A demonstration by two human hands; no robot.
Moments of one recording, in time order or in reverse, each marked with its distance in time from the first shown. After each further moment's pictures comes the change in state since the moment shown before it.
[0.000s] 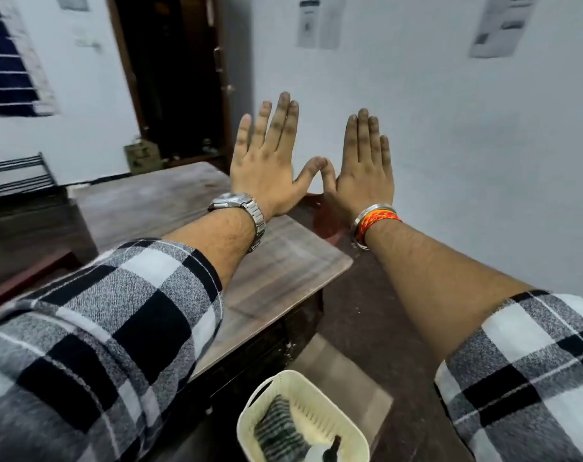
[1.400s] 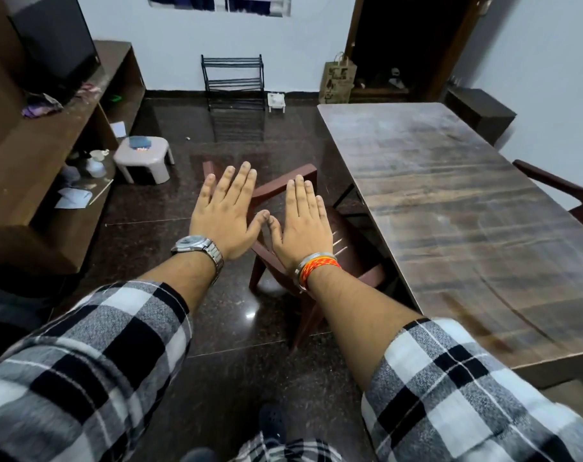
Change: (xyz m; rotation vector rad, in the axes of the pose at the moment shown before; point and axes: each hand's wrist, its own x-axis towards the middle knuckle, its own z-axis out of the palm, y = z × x) left_hand -0.394 -0.623 -0.067 0.320 -0.431 -0.530; right_hand -0.226 -0.685 0.191 0.420 -0.614 -0.439
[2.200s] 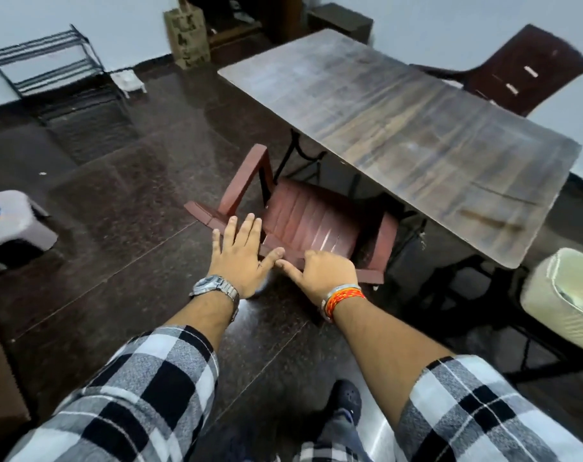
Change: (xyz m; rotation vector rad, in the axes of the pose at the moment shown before) left_hand 0.110 -0.140 0.129 -0.270 -0.475 0.470; right_hand 0.053 -0.105 0.111 -0.191 -0.328 0.642
